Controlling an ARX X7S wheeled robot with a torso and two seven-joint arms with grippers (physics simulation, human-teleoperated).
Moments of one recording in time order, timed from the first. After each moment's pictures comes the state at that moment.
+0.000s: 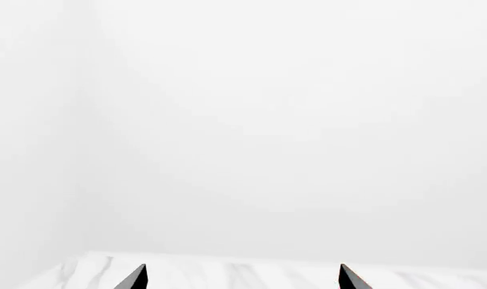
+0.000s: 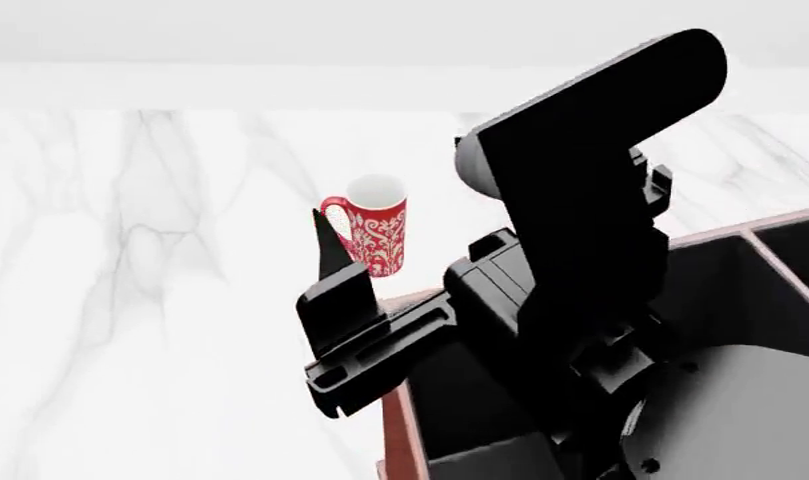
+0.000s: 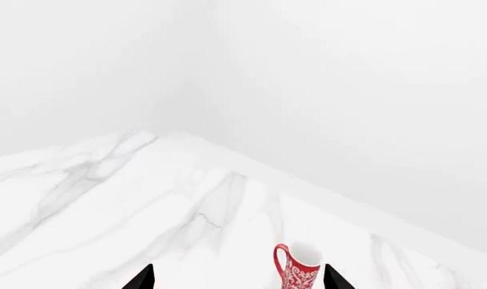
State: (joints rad) left arm -0.15 -0.42 -0.36 0.90 -0.56 -0.79 -0.24; right arm 1.03 0.60 -0.22 -0.58 1.45 1.18 0.49
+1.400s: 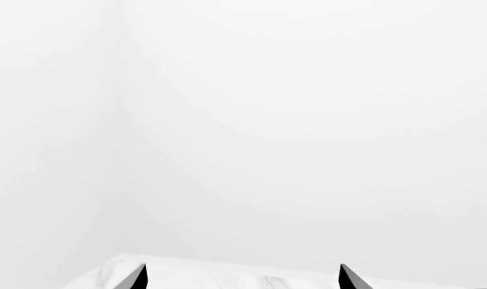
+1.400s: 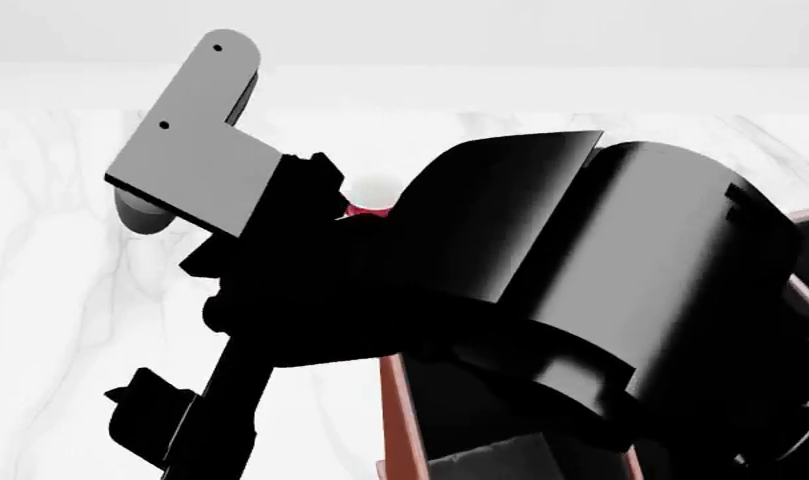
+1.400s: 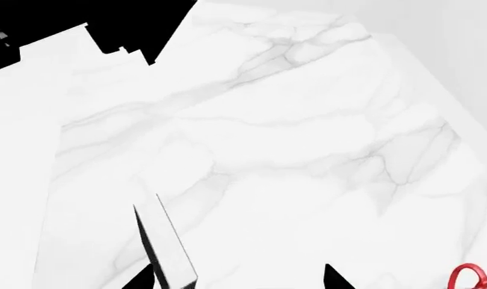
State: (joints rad) left arm -0.21 -0.48 -0.43 0.79 -0.58 -0.77 -0.24; right arm 1.50 0.38 -0.87 -0.14 1.09 1.19 -0.37
